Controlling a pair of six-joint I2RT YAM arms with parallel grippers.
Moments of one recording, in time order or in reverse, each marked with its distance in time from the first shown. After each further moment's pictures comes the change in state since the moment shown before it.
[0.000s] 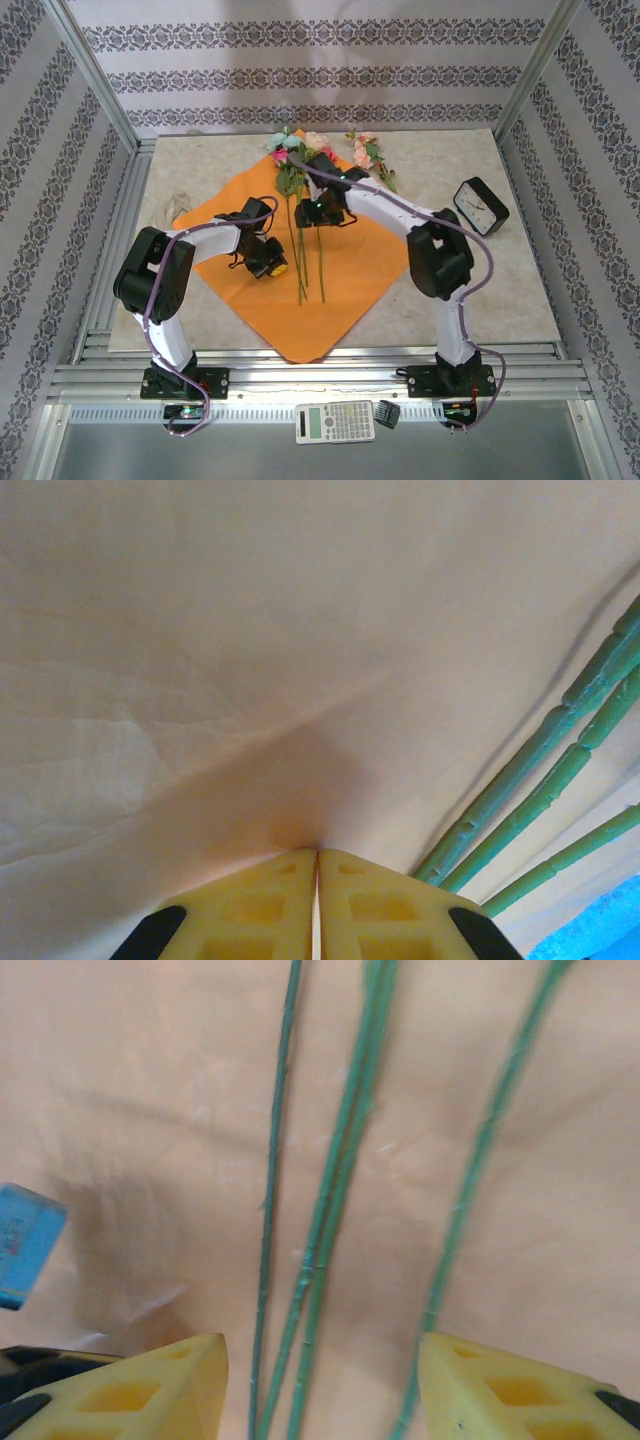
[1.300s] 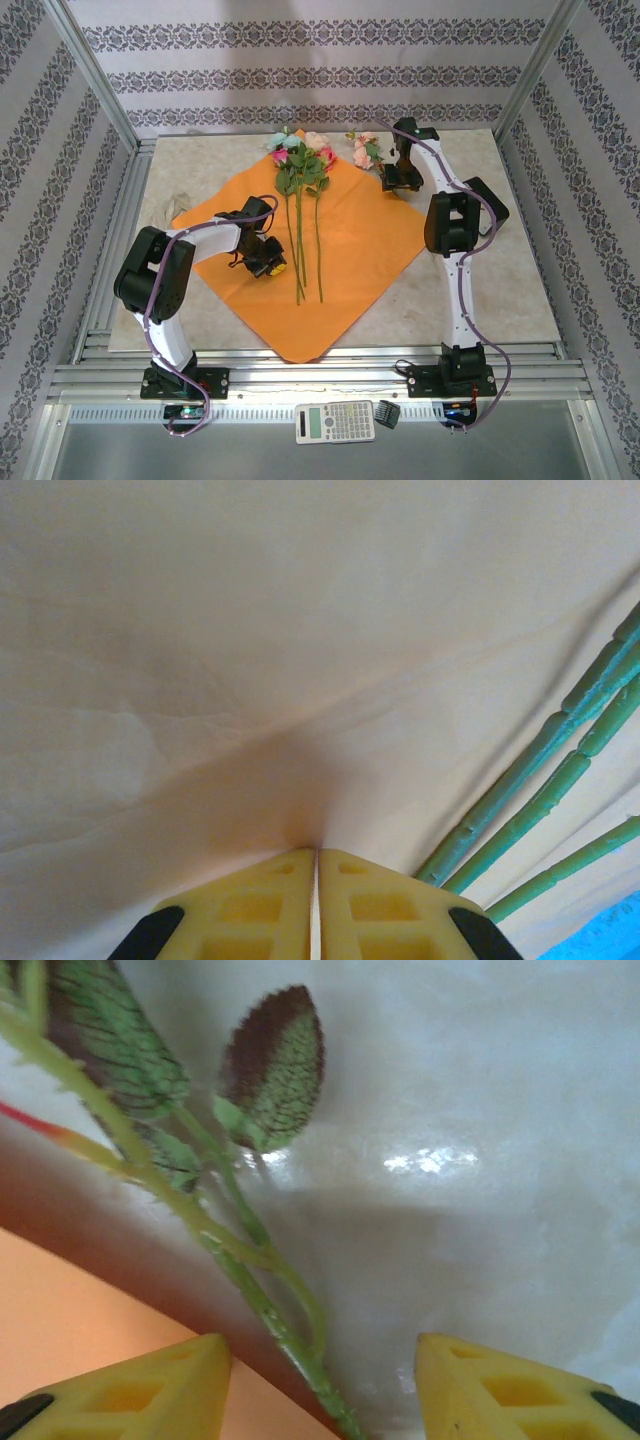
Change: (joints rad) left arm 0.000 0.004 0.017 -0.027 -0.023 0.000; right arm -0.480 0.523 0.666 -0.403 0.189 -0.261
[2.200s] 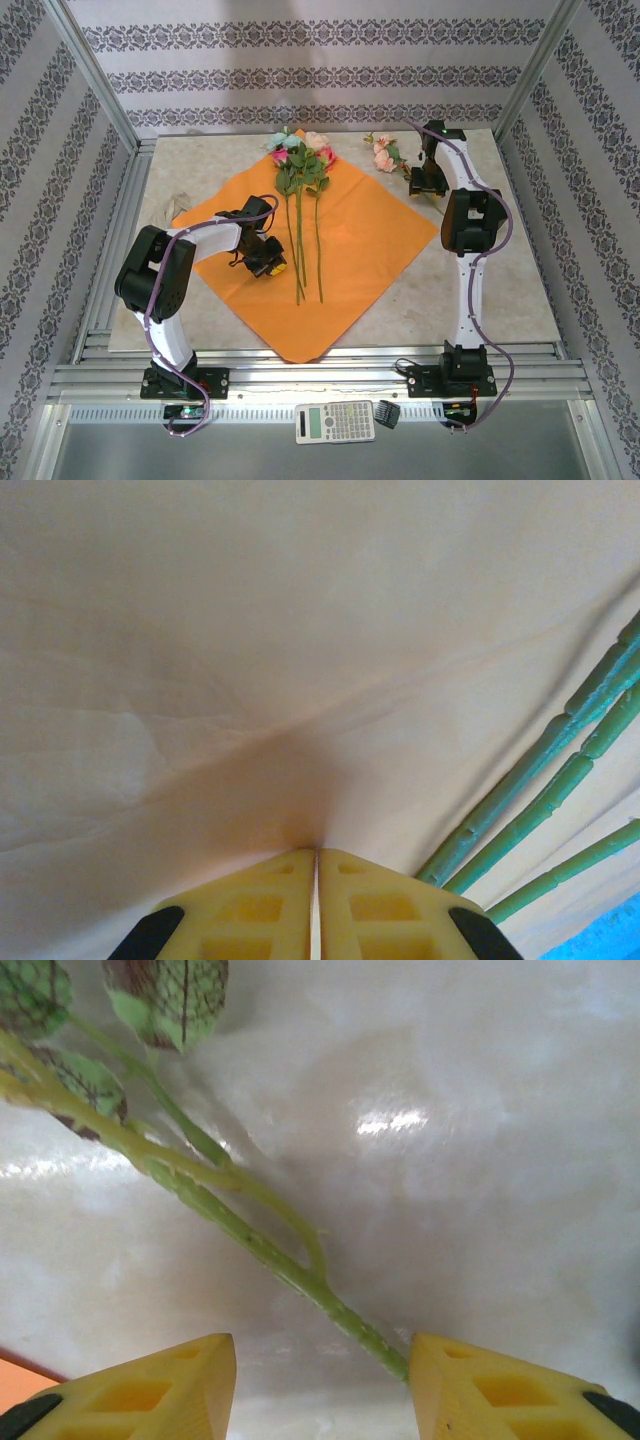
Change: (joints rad) left arm 0.000 0.007 0.012 -0.015 0.000 0.000; right arm -0.119 -0.060 -0.106 -0.022 0.046 -0.025
